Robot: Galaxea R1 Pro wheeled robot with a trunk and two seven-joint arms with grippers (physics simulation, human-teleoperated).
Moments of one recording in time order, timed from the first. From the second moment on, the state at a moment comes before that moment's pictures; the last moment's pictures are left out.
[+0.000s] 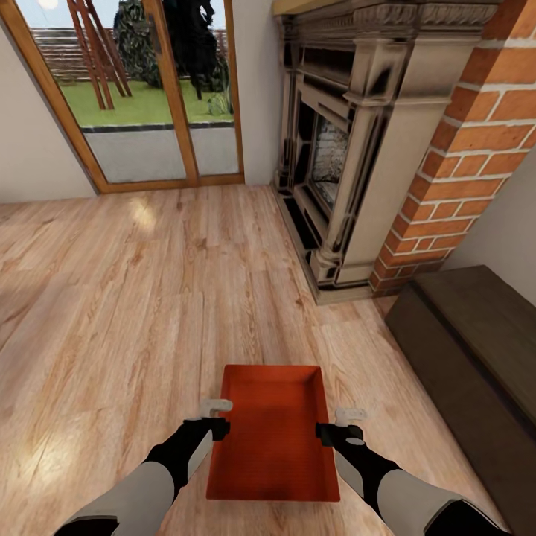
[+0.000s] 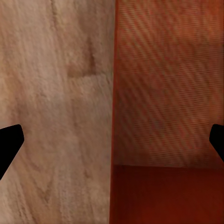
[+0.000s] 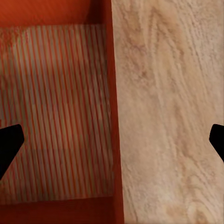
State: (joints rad) left arm -0.71 -0.16 0.07 -0.32 -0.07 0.29 0.18; right arm -0.73 0.07 0.53 -0.14 -0.55 -0.07 -0.21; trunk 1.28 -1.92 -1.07
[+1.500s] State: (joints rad) left arm -0.71 -0.16 0.07 -0.32 -0.07 0.29 0.18; right arm -0.73 0.07 0.53 -0.14 -0.55 -0.07 -0.21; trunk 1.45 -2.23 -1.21
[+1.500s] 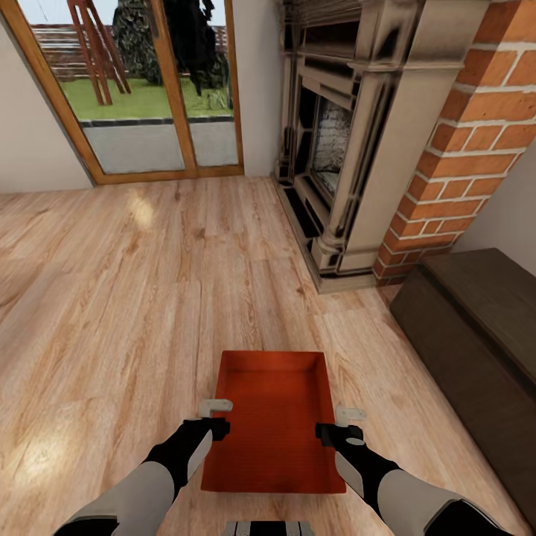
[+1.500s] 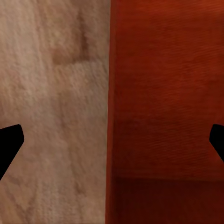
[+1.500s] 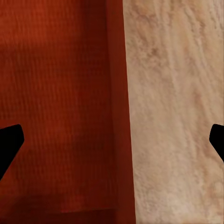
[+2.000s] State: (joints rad) left arm -0.71 -0.16 0.07 -0.32 -0.07 0.29 0.18; right arm -0.73 0.07 0.53 -0.14 -0.55 -0.07 -0.21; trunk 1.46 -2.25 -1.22
